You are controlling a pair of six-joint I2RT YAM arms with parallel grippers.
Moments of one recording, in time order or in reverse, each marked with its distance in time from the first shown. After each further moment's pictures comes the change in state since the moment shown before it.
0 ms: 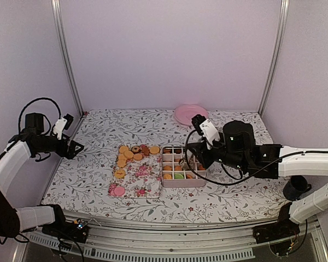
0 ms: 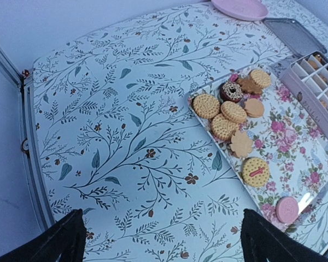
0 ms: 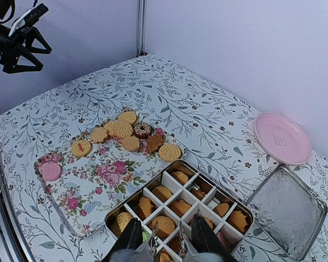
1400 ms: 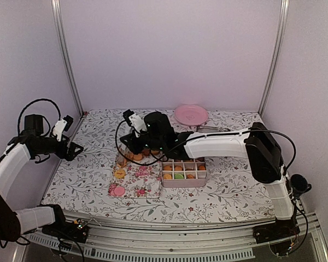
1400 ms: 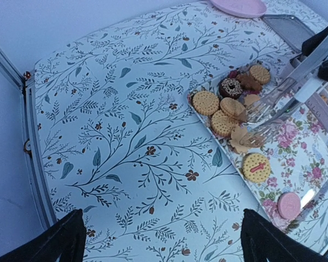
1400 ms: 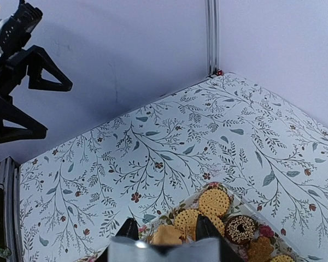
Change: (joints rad) left arm 0.001 -0.032 -0.019 -0.008 -0.006 0.023; right arm 0.002 0.950 0.906 0.135 -0.292 0.102
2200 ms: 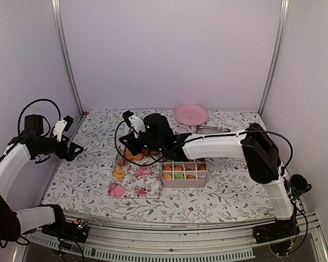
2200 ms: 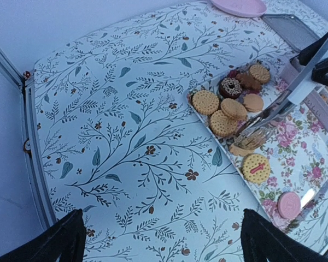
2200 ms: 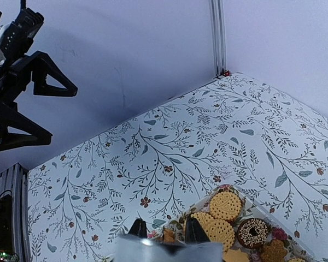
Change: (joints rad) left arm 0.000 0.000 -0.001 0.000 0.000 0.000; right arm 0.003 0.040 0.014 0.036 -0.040 0.049
